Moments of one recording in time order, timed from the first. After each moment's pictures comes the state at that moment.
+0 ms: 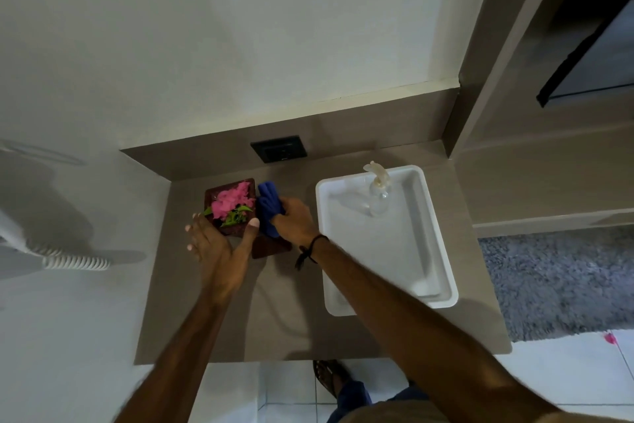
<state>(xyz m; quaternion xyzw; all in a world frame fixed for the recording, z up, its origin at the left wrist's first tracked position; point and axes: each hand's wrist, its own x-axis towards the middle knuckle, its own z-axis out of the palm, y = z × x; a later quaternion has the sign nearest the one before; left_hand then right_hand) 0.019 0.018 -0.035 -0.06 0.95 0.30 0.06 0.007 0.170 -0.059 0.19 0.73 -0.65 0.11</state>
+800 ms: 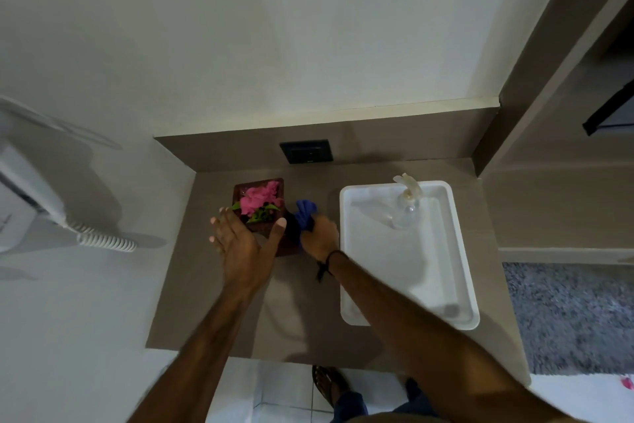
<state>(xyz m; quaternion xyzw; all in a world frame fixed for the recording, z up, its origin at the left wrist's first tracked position) 0.021 0.027 -0.028 -0.06 0.96 0.25 0.05 0.011 0.161 -0.104 0.24 0.80 -0.53 0.15</state>
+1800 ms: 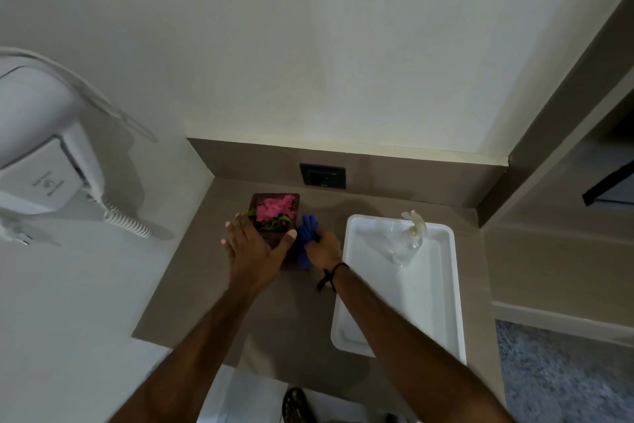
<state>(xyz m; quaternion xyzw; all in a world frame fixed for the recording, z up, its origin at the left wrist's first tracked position) 0.020 0.027 -0.027 -0.10 0.96 0.27 0.06 0.002 0.163 -0.082 0.23 0.79 -0.54 0.18</state>
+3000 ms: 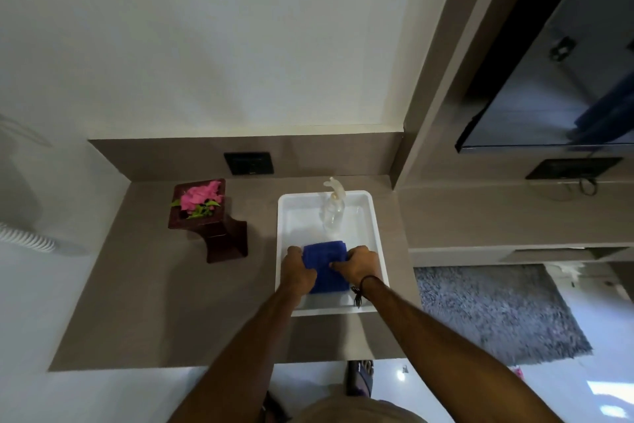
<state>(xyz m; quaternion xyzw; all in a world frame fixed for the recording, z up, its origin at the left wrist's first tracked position) 0.106 0.171 -0.112 -0.04 0.87 0.41 0.28 0.154 0.307 -0.102 0.38 0.82 -0.40 0.17</state>
